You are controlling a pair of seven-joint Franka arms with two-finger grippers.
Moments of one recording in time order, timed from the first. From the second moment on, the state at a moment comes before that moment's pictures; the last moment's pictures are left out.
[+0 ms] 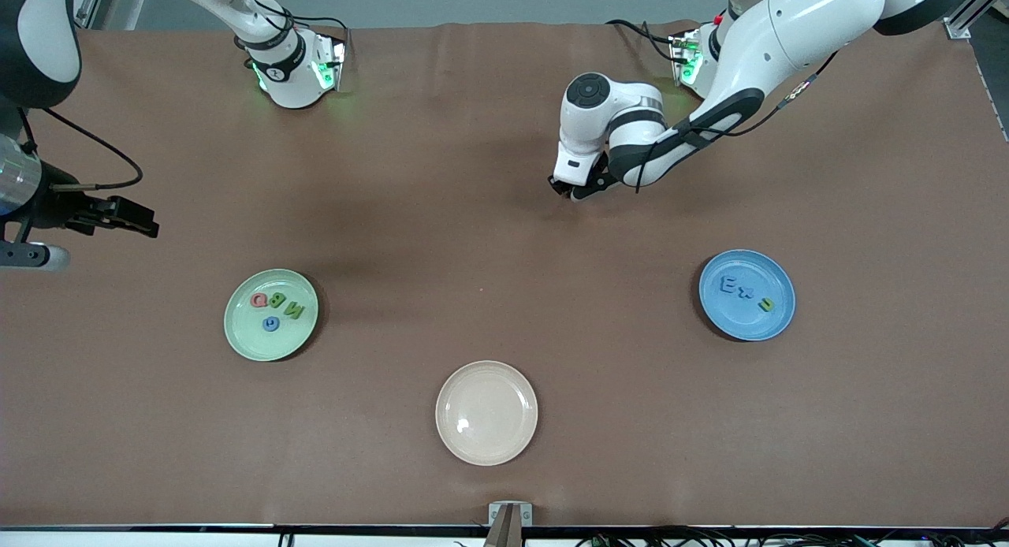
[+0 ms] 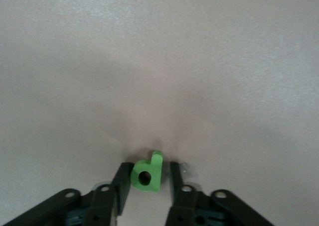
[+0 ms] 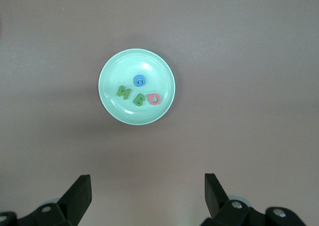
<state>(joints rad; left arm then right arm) 0.24 0.71 -1.06 -2.33 1.02 2.39 -2.04 0.00 0.09 -0.03 -1.59 0.00 1.59 0.03</state>
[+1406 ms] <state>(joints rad) 0.88 0.67 -1.58 -2.11 0.82 1.78 -1.09 -0.03 -0.04 -0.01 -1.62 0.00 1.49 0.01</state>
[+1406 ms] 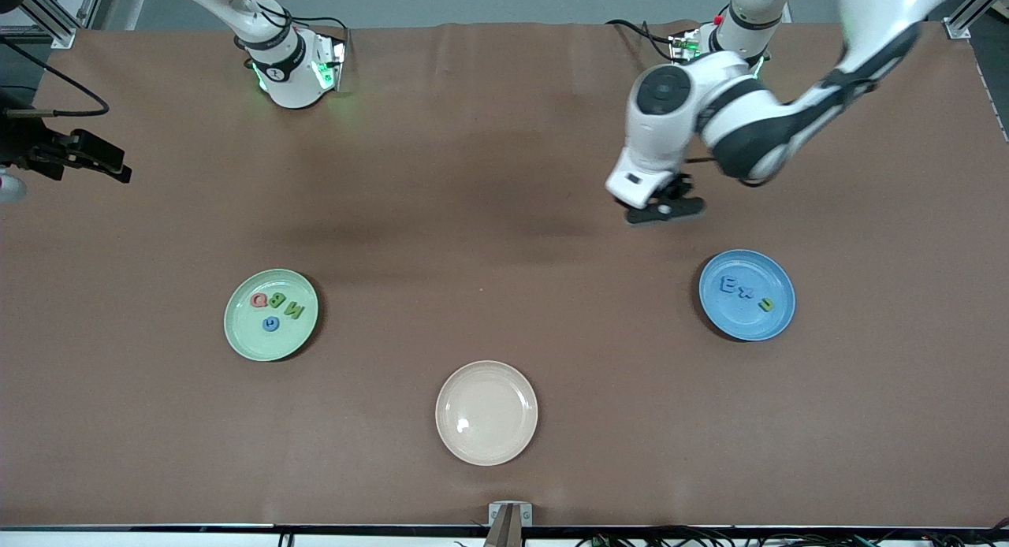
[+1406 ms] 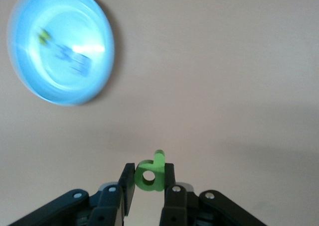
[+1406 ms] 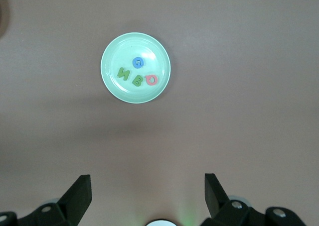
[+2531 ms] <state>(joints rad) 1.27 0.70 -1.37 -2.13 0.81 1.98 -0.32 -0.01 -0.08 -0.03 -1.62 0.00 1.46 0.02</state>
